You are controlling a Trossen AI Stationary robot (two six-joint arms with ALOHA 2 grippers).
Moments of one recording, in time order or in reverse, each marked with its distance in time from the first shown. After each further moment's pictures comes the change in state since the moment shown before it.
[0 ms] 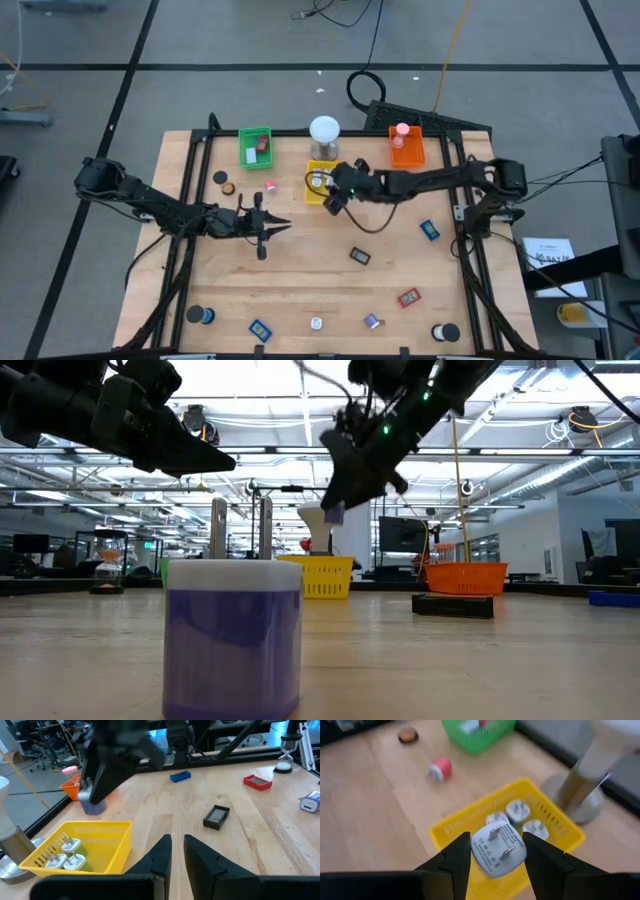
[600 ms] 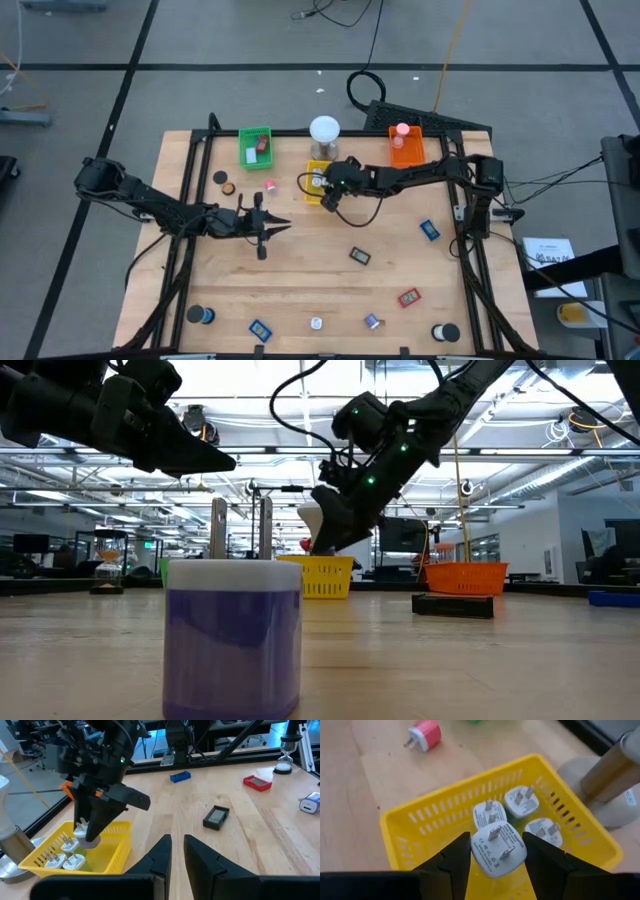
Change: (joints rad) left arm 0.000 0.000 0.000 0.001 0.001 -0.005; right arm -0.104 0.162 0.000 0.130 -0.131 -0.156
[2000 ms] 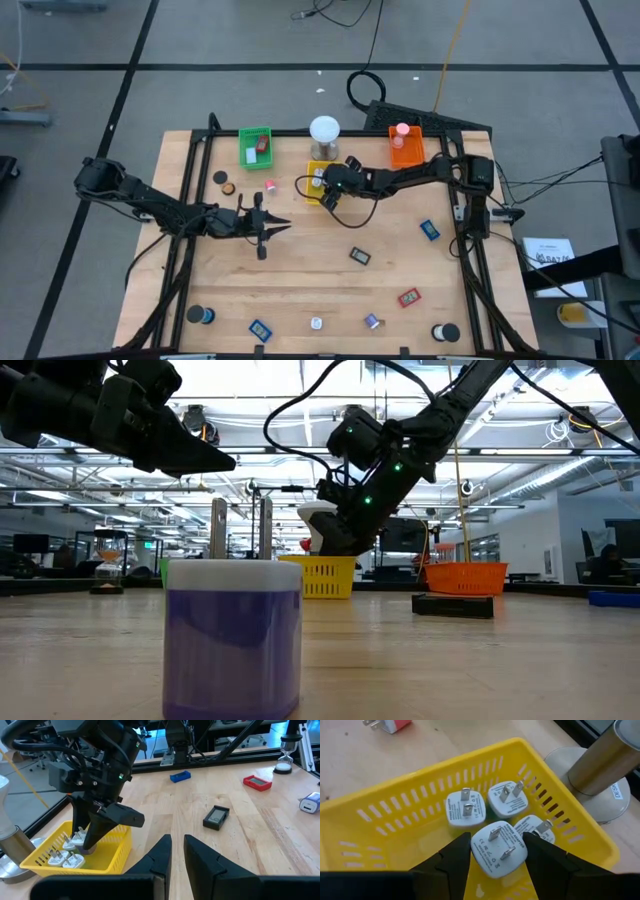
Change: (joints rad) left arm 0.000 0.000 0.000 0.000 0.000 0.000; right arm -0.006 0.072 -0.001 0.046 0.085 -0.040
